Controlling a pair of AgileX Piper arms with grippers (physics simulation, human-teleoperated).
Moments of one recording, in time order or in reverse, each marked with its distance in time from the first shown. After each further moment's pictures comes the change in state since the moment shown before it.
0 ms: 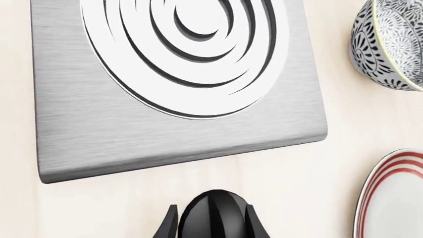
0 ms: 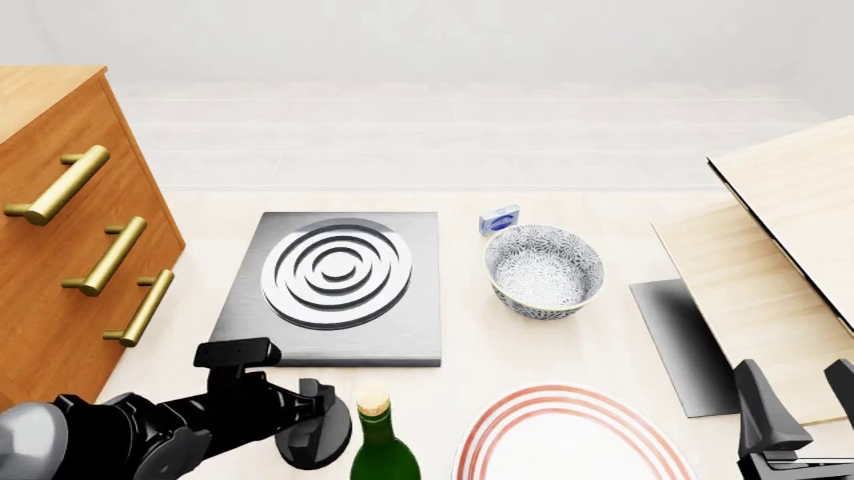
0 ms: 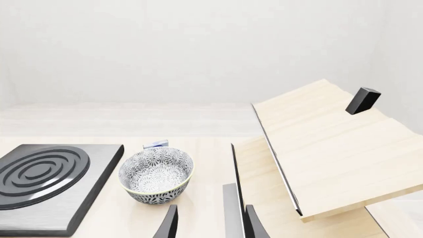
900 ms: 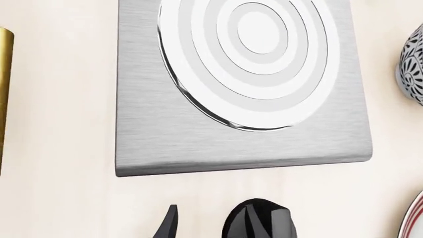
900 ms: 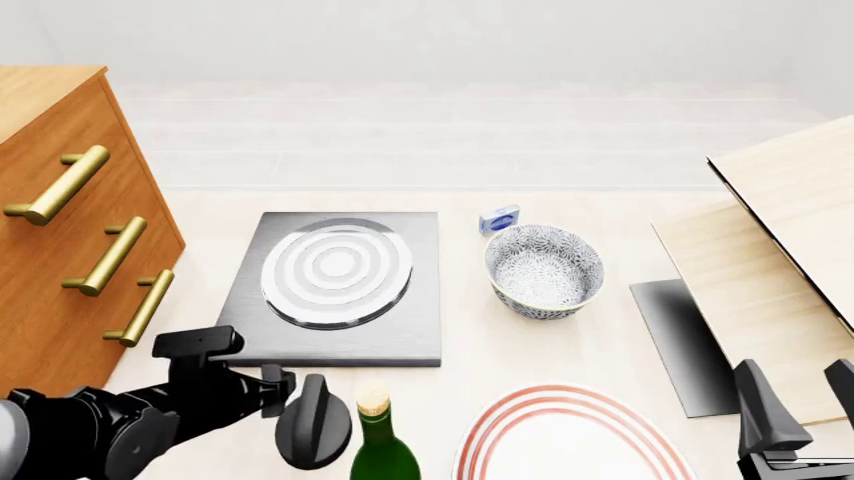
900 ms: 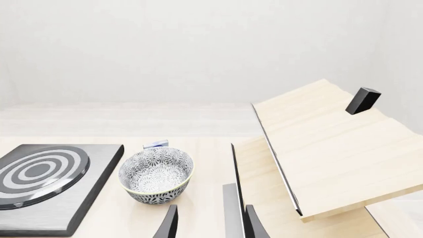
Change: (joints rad) left arm 0.166 -0.055 0.006 0.067 0.141; right arm 0.000 0.000 0.000 0.000 0.000
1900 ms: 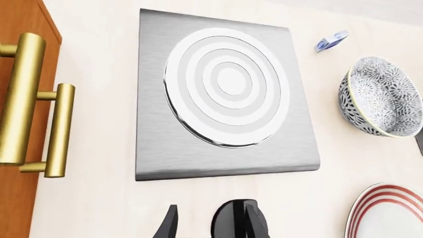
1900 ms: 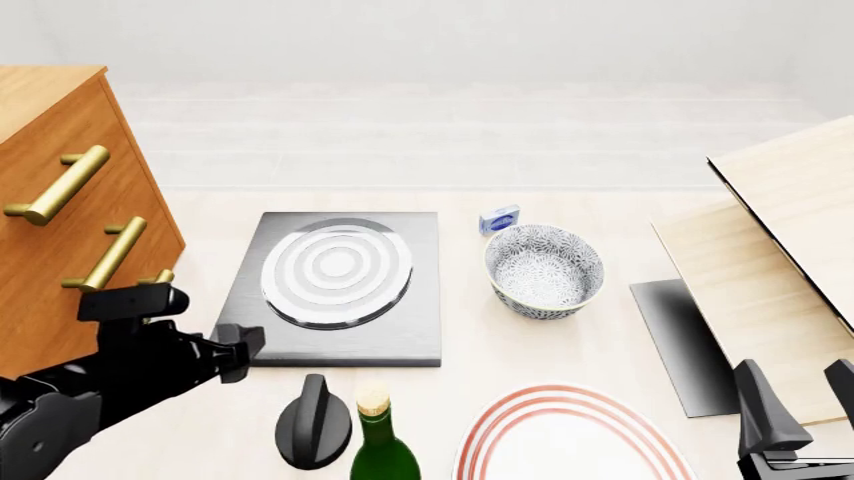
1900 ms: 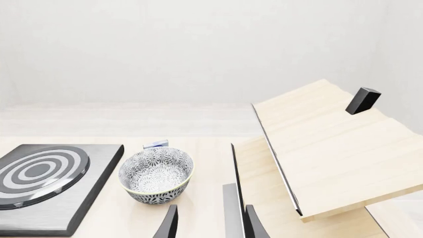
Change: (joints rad) left arm 0.033 -0.408 -0.092 0.332 0.058; right arm 0.000 0.000 0.000 0.000 0.000
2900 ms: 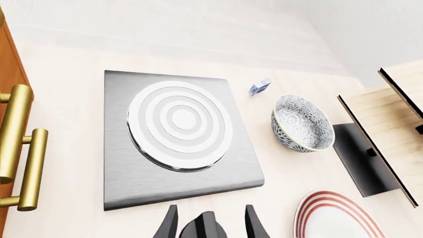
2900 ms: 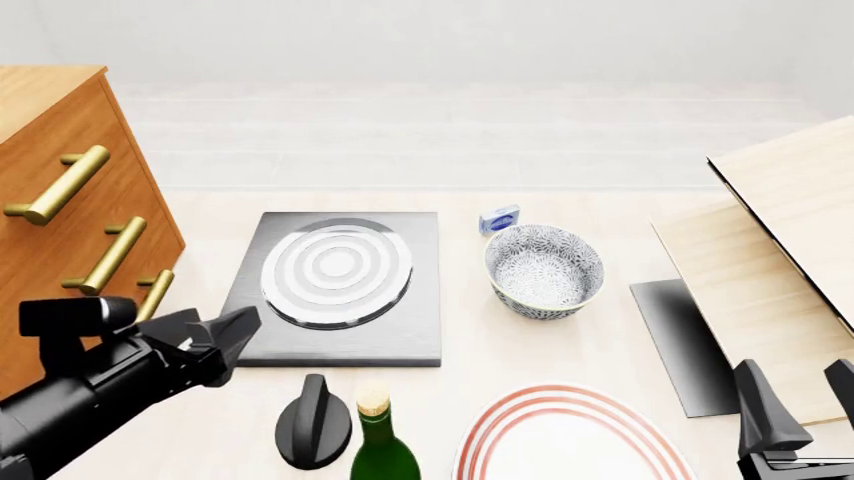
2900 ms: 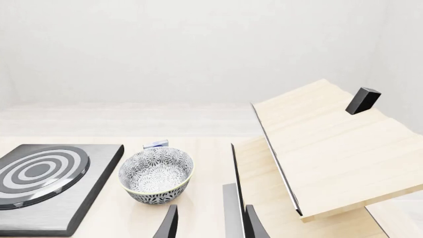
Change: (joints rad) left arm -0.105 -0.278 0.060 -0.089 -0.036; right arm 0.000 0.000 0.000 0.000 0.000
